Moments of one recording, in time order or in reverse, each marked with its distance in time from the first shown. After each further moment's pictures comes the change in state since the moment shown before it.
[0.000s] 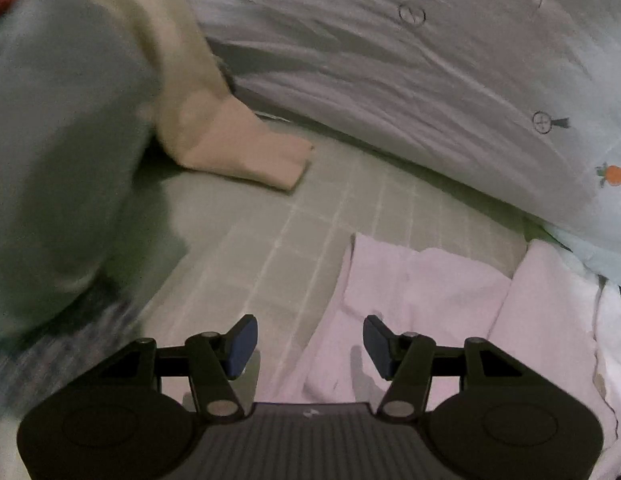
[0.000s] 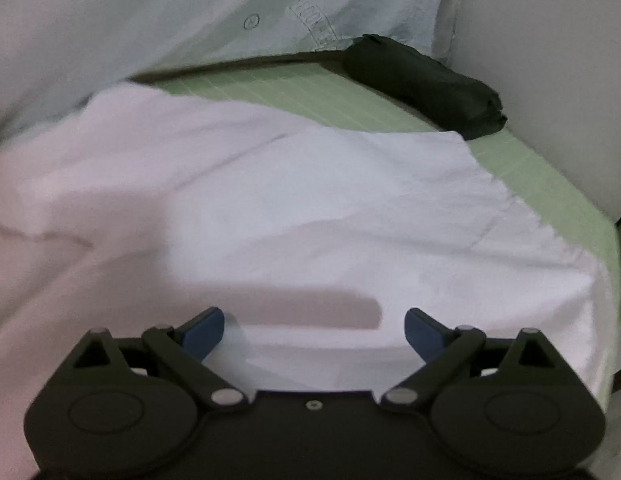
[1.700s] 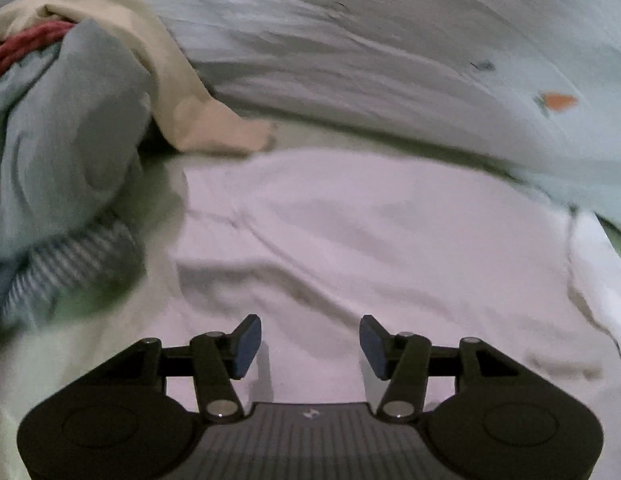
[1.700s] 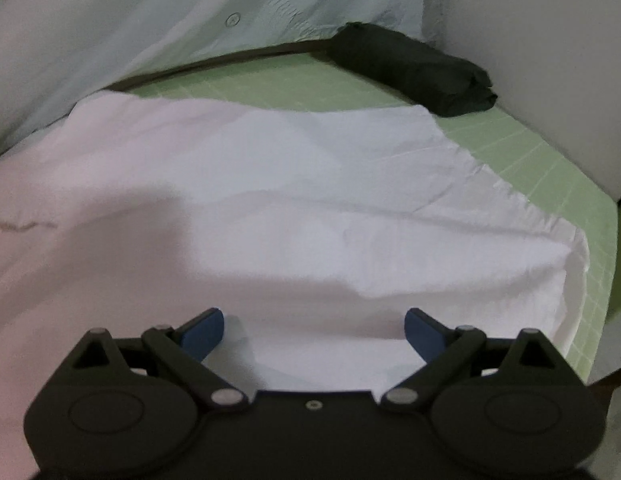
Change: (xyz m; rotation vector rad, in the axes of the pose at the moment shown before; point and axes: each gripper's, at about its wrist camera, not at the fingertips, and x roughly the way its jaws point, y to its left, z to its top) left arm -0.073 -0.073 -0.108 0.109 -0.070 0.094; right arm -0.007 -0.068 -0.019 0.016 0.014 0.106
